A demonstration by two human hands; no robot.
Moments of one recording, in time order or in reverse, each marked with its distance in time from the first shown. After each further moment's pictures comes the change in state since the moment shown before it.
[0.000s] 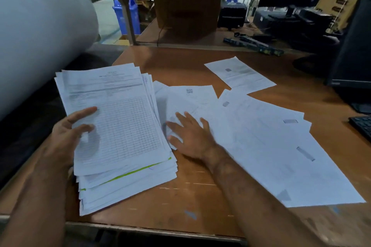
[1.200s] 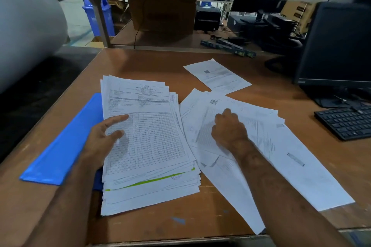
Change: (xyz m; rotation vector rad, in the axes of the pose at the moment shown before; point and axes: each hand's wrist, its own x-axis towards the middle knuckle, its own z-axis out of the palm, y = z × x) left_hand 0.014 -0.037 0.094 0.160 -0.303 0.015; right_hand -0.041 0.099 -0.047 -0.130 0.095 0.580
